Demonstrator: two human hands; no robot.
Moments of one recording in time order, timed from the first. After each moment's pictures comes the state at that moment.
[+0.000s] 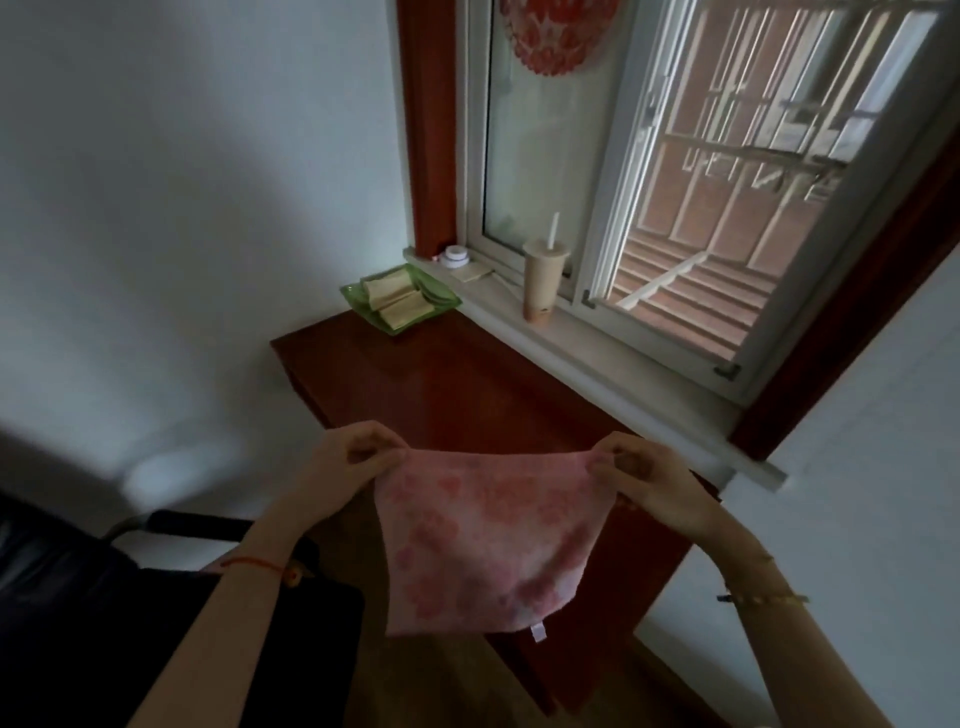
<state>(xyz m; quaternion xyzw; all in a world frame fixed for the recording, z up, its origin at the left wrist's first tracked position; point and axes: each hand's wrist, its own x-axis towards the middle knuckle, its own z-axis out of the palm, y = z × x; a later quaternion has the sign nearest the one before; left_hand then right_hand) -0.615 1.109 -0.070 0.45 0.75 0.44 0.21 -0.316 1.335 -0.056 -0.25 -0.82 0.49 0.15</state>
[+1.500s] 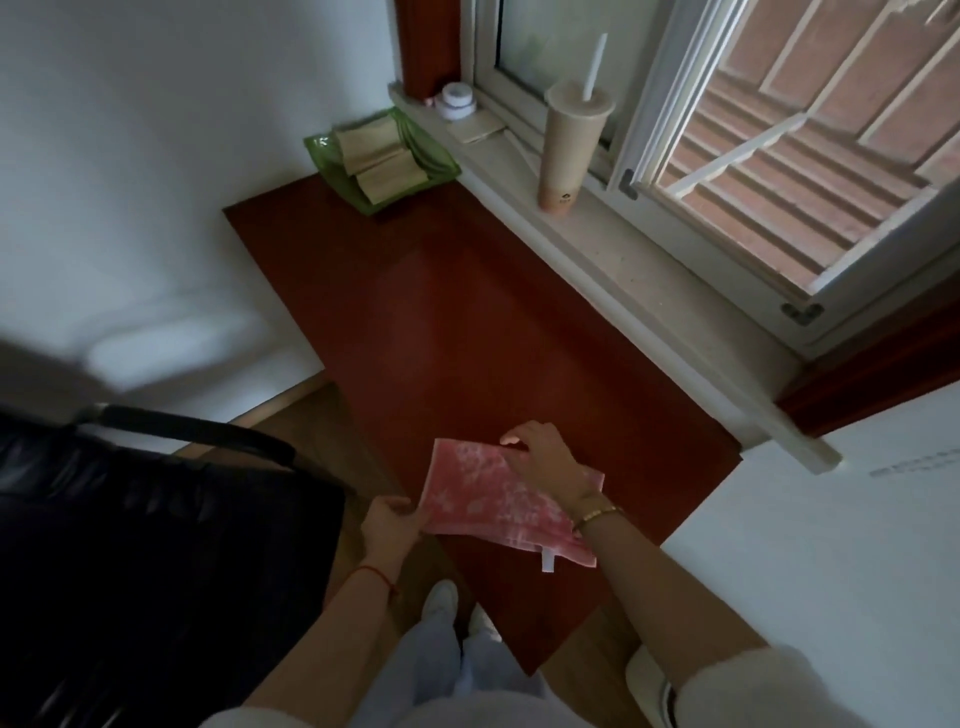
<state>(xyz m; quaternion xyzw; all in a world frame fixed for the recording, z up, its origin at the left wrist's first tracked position) -0.522 1.174 -0.296 -0.06 0.84 0.40 0.37 -0.420 1.388 -0.274 -0.27 -0.91 0.31 -0.04</state>
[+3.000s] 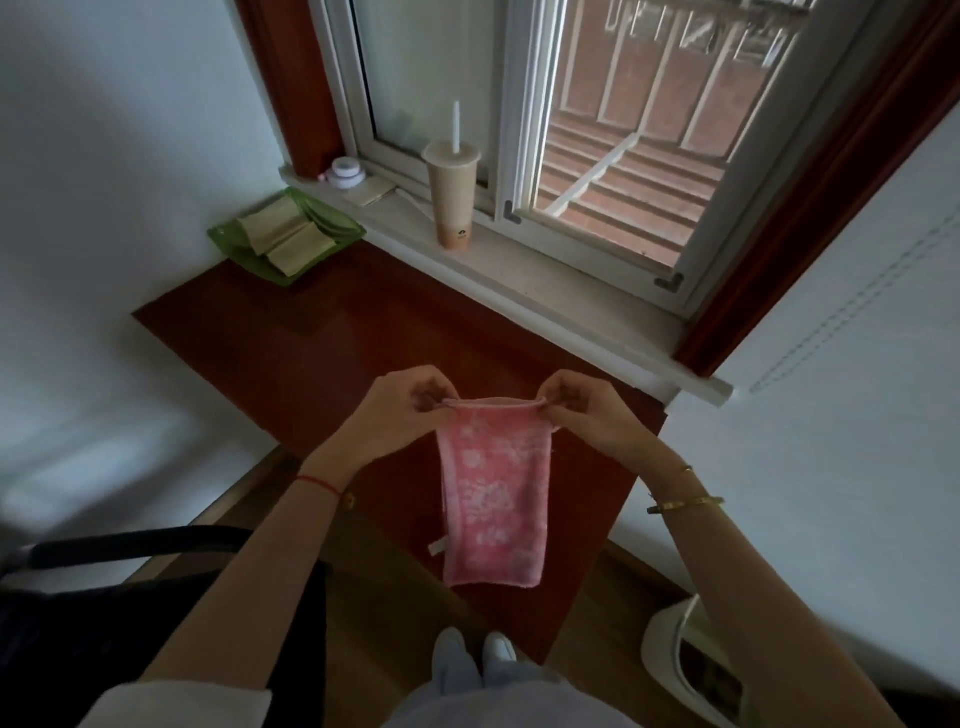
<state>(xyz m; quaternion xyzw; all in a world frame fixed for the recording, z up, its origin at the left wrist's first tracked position) -0.579 1.275 -0.112 0.58 0.69 0.32 0.29 -0.338 1.409 -0.125 -0.33 -0.77 0.52 0.18</state>
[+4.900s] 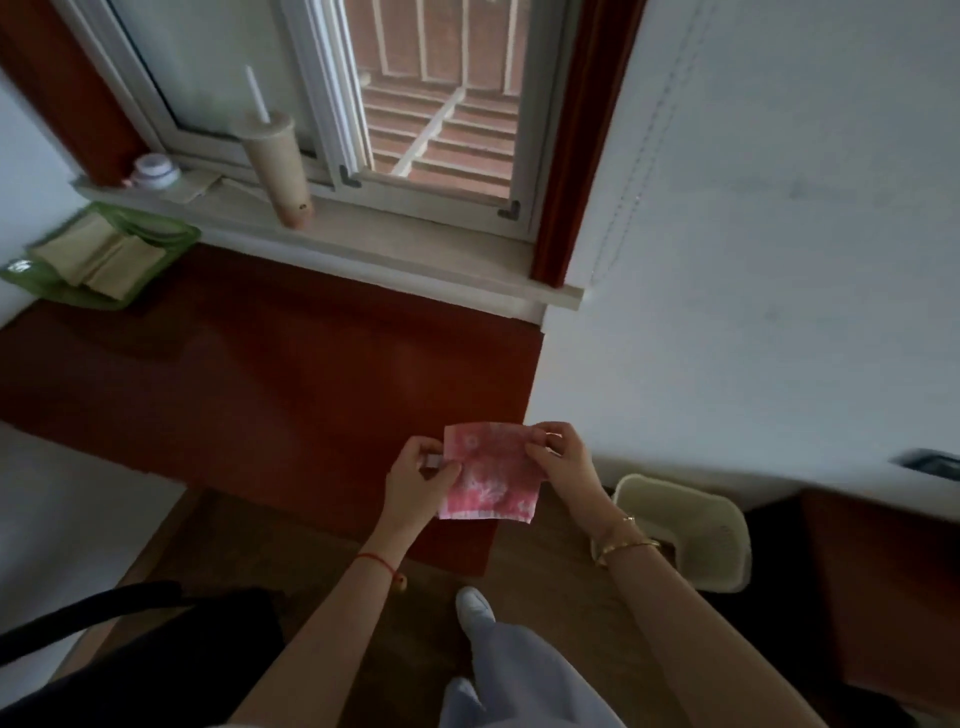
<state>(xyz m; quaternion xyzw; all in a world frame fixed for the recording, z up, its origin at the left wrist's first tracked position) -0.414 1.229 -0.226 0.41 0.71 0.38 0.43 -0.217 1.287 -0.229 -0.59 -0.43 0.58 0.34</state>
